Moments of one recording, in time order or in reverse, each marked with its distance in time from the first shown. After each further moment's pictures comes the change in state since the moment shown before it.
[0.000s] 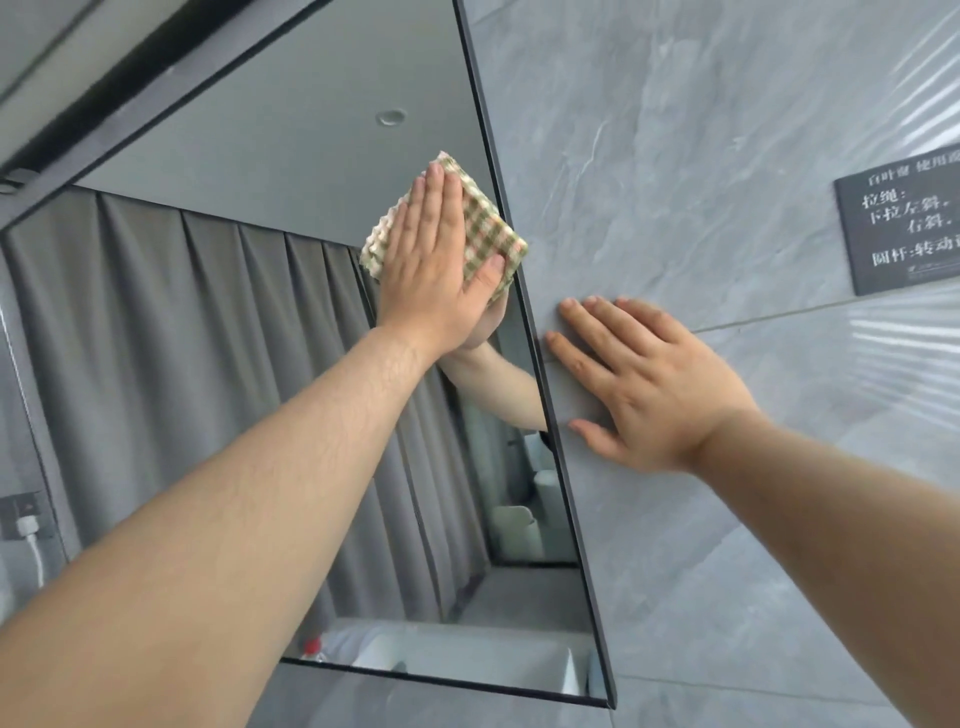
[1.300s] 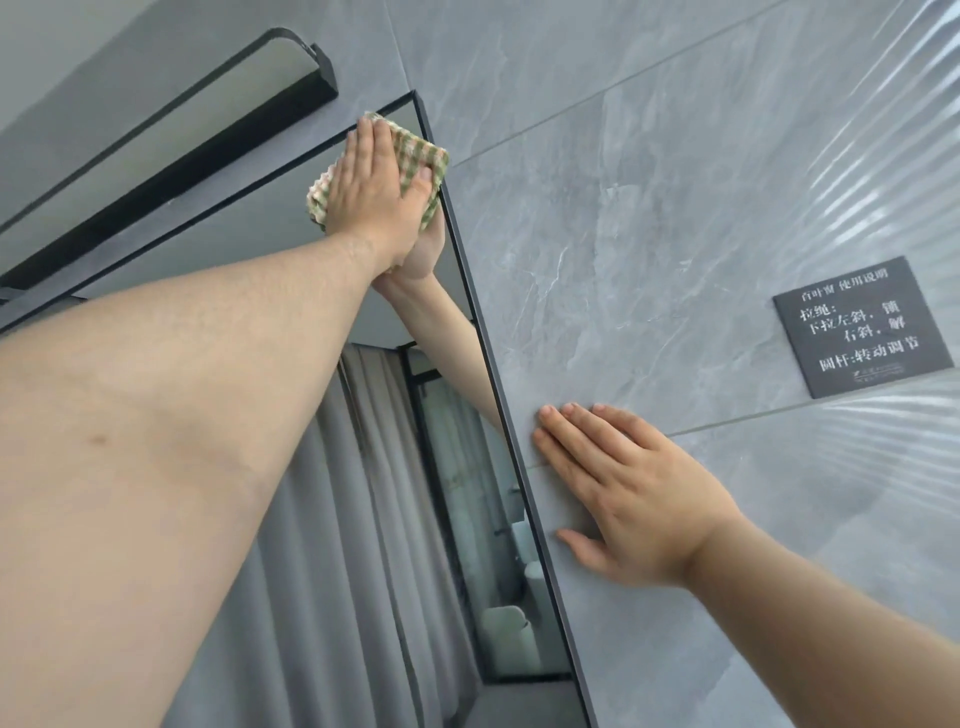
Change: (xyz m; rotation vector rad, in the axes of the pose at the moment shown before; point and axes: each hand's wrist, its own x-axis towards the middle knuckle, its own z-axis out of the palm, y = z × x) left_hand 0.172 -0.036 -0.047 -0.076 0.054 -0.208; right_hand 0.000 -0.003 -0.004 -0.004 -0.091 0.031
